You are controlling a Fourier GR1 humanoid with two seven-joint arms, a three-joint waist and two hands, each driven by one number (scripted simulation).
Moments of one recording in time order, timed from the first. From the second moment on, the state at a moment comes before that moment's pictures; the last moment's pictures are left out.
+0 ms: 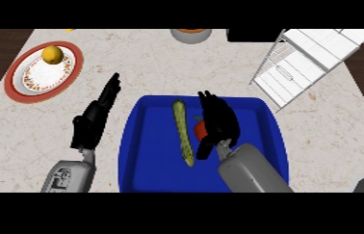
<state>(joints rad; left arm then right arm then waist) -0.17 0.08 -0.04 -1.44 -0.14 0.00 0.02 -0.43 0.00 0.48 -1.29 0.83 0.14 0.73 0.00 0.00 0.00</state>
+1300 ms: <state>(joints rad) -0.13 0.08 0.00 -1.46 -0.14 -0.01 0.02 -0.02 -0.39 0.56 -1.74 0.74 0.18 0.17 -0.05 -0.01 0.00</state>
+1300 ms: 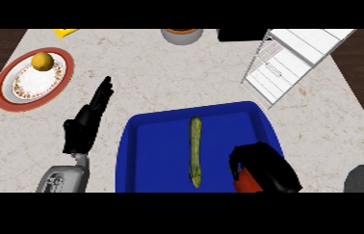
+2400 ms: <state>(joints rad) -0.15 0.08 -0.02 -1.48 -0.15 -0.02 0.04 0.28 -0.68 -0.37 -2.39 -0.15 0.26 0.14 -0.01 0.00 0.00</state>
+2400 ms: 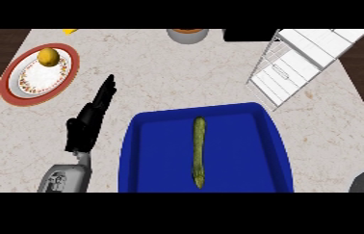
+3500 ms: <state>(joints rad) -0.17 0.06 -0.02 -1.45 -0.16 -0.02 0.03 -0.36 -0.87 -0.40 -1.96 -0.12 0.16 0.39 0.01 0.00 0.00</state>
